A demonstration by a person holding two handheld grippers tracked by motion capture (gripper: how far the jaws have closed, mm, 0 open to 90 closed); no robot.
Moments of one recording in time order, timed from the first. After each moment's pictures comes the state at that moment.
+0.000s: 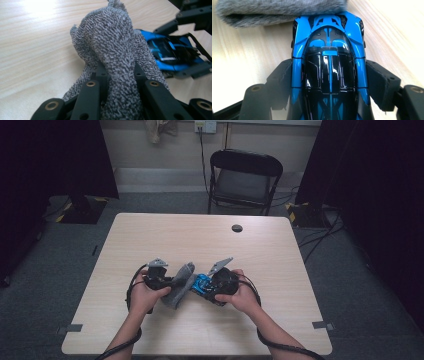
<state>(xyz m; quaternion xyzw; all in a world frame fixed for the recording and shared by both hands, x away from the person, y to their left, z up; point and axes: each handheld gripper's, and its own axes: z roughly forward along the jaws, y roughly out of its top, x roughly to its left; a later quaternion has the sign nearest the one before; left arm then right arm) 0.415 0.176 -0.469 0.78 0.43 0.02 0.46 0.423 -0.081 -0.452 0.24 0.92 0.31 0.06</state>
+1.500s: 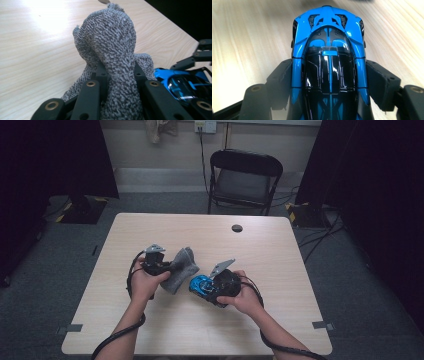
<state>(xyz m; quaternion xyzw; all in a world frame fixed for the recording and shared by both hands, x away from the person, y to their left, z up) 0.448 0.176 -0.448 0.76 0.44 0.07 0.48 0.414 -0.085 -0.446 0.22 0.92 0.32 0.06</state>
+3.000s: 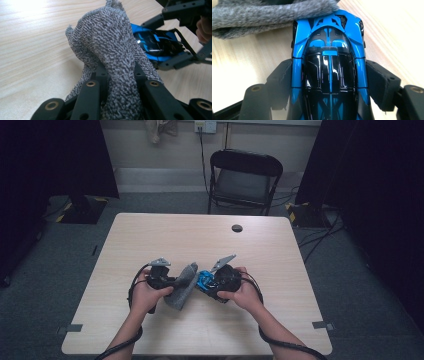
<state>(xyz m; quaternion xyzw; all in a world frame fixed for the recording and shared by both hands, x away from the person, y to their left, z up) 0.417 0.168 -0.466 0.78 0.41 0.00 0.47 0.430 -0.088 -0.448 0.25 0.92 0.31 0.07</state>
